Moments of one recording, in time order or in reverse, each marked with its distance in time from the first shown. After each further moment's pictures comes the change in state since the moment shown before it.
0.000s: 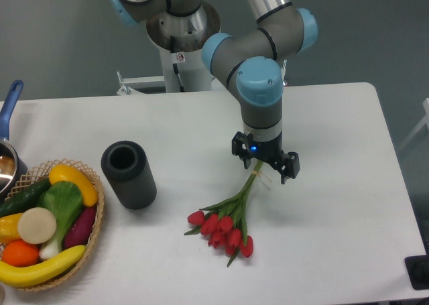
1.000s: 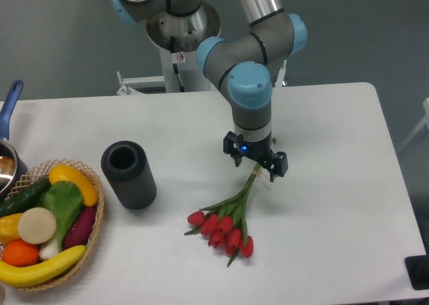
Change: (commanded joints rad) arm -0.021 -0.011 -0.103 0.071 0.015 -0.008
